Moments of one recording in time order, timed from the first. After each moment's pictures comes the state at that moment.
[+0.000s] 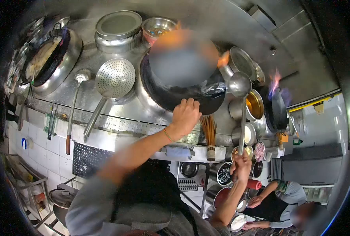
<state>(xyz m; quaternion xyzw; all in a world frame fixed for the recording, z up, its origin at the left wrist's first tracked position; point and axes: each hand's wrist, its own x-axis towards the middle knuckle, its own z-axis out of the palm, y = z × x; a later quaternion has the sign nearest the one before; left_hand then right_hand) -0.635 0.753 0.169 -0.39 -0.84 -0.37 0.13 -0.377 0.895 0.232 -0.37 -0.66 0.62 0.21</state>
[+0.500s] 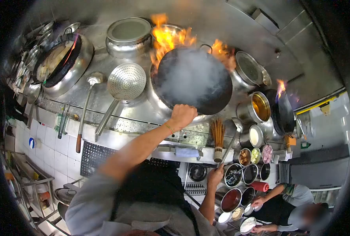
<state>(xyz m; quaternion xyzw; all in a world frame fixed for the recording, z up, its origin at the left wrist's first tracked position) -0.671 0.738 0.120 -0.43 -0.84 -0.31 0.08 -0.317 0.856 0.015 -0.46 -0.87 0.07 0.17</state>
